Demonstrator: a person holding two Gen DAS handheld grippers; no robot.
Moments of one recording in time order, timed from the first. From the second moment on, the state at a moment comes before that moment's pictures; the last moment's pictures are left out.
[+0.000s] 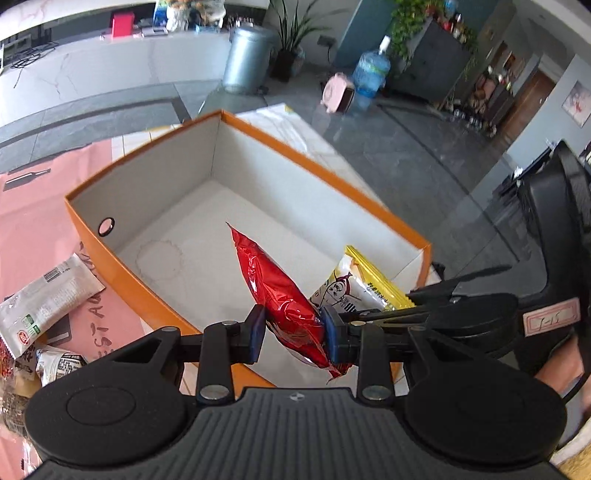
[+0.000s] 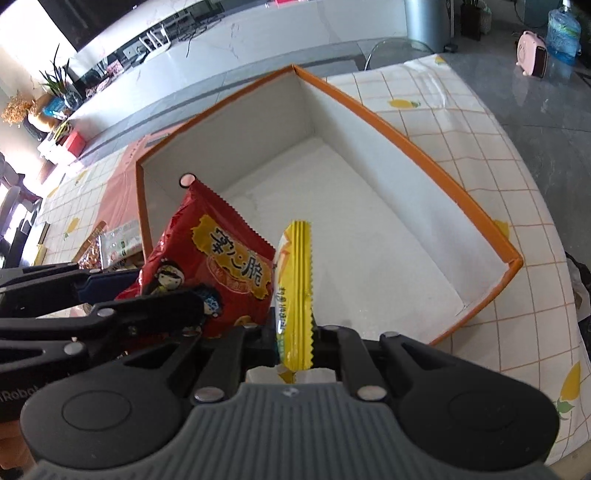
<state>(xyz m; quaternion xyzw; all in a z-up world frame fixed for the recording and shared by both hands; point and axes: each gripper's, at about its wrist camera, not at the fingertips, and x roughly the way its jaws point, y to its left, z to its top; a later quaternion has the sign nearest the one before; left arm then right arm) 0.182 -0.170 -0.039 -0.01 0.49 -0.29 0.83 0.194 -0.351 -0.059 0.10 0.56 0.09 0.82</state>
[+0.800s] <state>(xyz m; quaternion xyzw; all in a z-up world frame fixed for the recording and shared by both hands) 0.185 -0.166 -0.025 0.06 0.51 -0.30 0.81 0.226 -0.336 -0.088 0.00 0.63 0.11 0.77</state>
